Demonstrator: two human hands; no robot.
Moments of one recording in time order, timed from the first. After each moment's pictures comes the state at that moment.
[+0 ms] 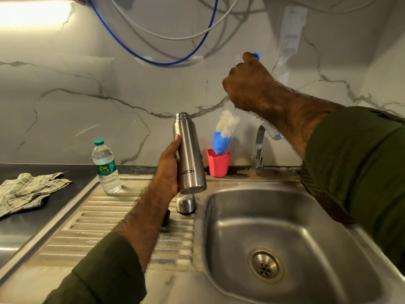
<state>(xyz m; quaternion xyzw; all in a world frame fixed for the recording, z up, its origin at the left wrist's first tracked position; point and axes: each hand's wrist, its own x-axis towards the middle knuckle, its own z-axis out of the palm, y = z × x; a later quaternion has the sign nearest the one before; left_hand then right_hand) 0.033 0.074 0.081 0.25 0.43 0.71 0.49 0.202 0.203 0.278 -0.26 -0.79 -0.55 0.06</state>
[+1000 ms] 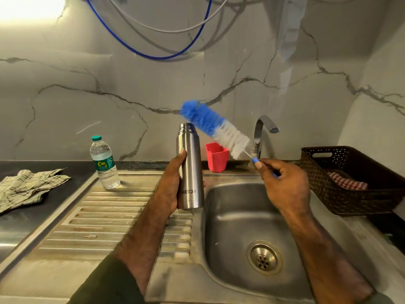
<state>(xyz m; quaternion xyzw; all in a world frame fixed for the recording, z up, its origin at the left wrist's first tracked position) 0.054 0.054 0.039 0.26 0.51 0.68 0.46 0.310 0.151 0.053 -0.41 -0.72 0.19 0.52</state>
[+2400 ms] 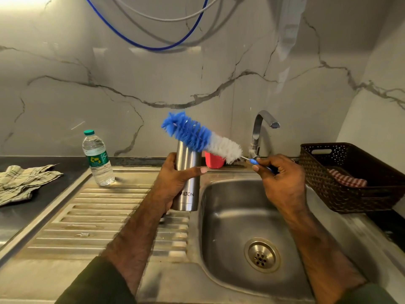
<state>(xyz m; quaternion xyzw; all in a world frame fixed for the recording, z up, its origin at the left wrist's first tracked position) 0.052 0.055 0.031 0.35 0.61 0.64 0.31 0.307 0.180 0.026 -0.35 -0.74 0.18 0.54</state>
